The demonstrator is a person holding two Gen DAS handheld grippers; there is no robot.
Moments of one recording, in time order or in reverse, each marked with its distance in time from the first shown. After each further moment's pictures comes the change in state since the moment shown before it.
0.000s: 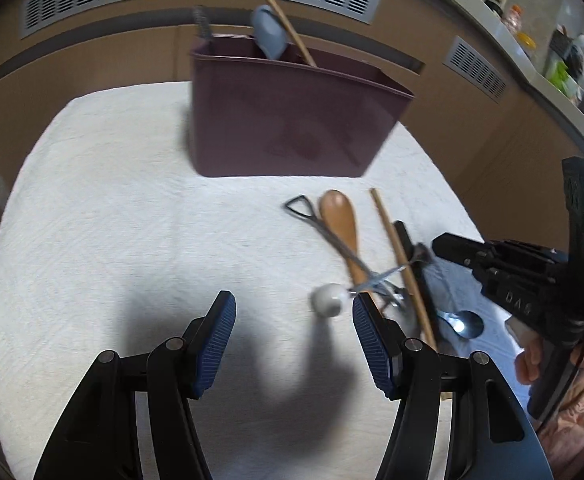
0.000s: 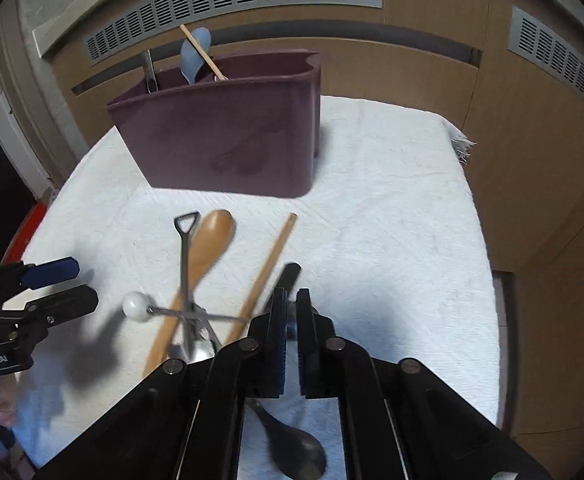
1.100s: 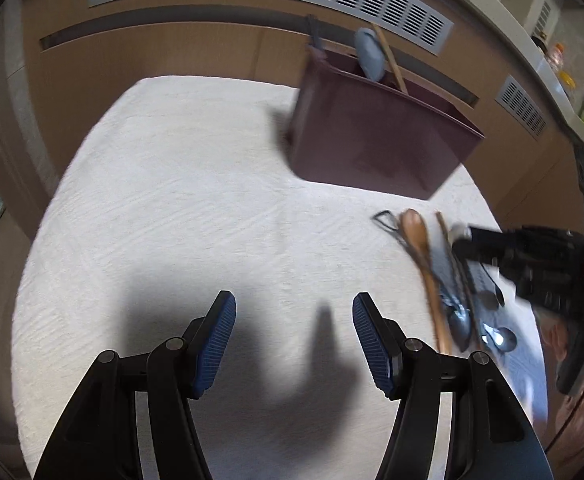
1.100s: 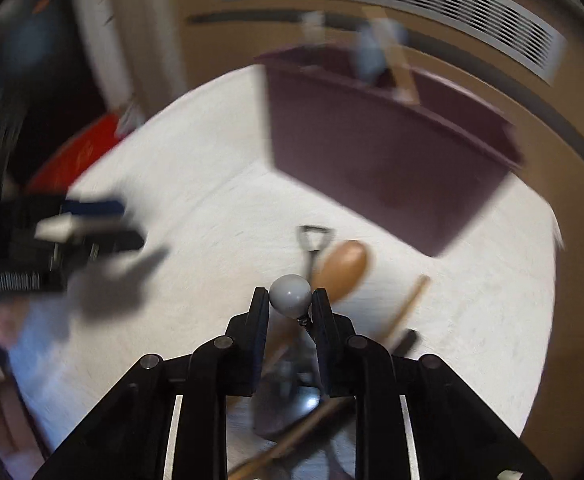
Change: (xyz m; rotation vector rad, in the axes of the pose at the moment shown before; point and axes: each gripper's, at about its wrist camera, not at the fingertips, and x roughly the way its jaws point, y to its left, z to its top) left arm -0.015 0.053 -0.008 -0.113 -0.037 0.082; right arm 0.012 0.051 0.049 -0.229 0.040 0.163
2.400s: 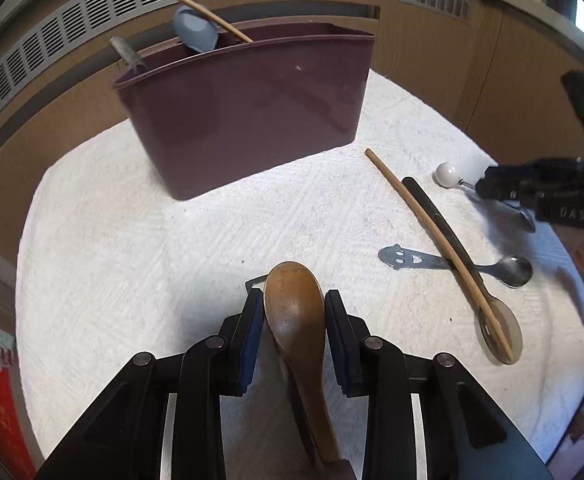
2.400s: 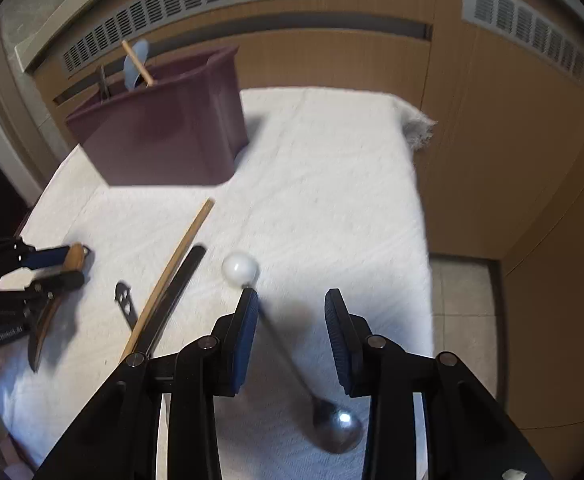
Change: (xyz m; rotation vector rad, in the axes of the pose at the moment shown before) left arm 0.034 -0.064 0.000 0.408 0.072 0.006; right arm -0.027 -0.092 -0.088 0.277 -0.029 -0.166
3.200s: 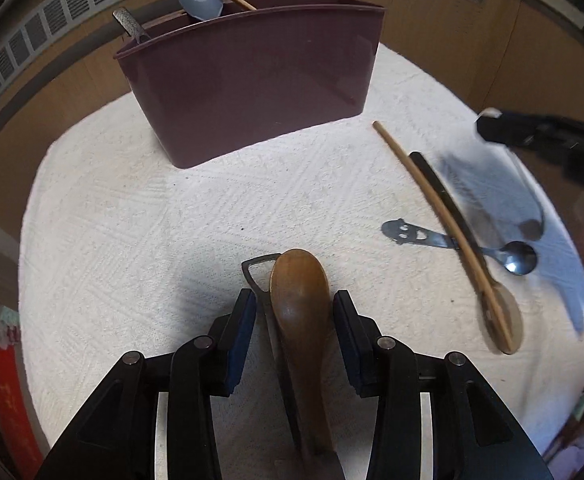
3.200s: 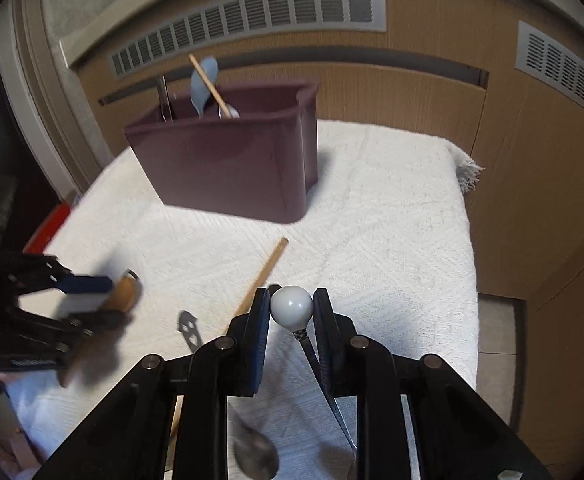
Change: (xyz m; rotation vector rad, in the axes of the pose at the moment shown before) left arm 0.002 -0.017 -0.003 -0.014 0.090 0.074; right arm -0.027 0.040 0.021 -0.054 -0.143 0.086
